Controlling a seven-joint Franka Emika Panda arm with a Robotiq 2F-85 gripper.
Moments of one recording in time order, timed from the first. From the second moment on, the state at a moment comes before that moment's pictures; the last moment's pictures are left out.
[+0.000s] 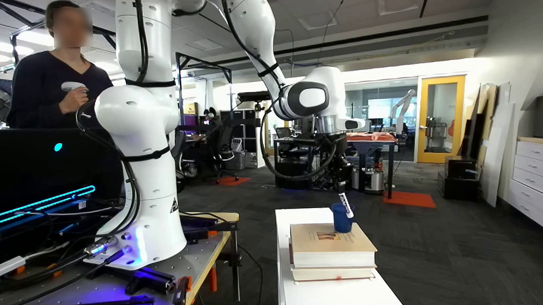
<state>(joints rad) 0.16 0.05 0.15 -2.50 -0.05 2.70 -0.04</state>
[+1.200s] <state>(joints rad) 0.16 0.07 0.13 -2.67 -0.30 2.91 0.28</state>
